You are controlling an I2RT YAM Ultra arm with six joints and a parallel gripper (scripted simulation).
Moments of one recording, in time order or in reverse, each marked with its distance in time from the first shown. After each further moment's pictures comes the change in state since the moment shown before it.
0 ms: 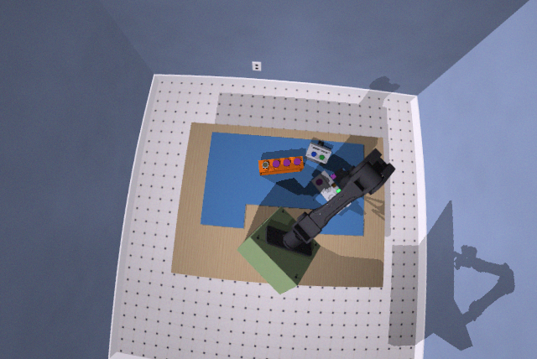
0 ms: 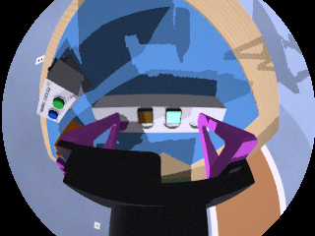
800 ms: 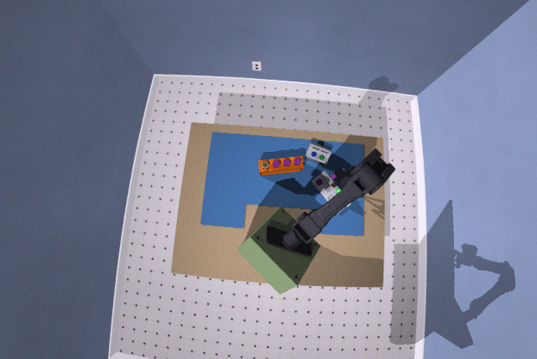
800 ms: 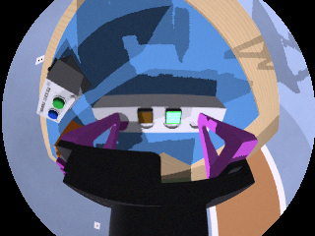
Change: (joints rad) arm 0.000 0.000 0.000 0.000 0.000 0.000
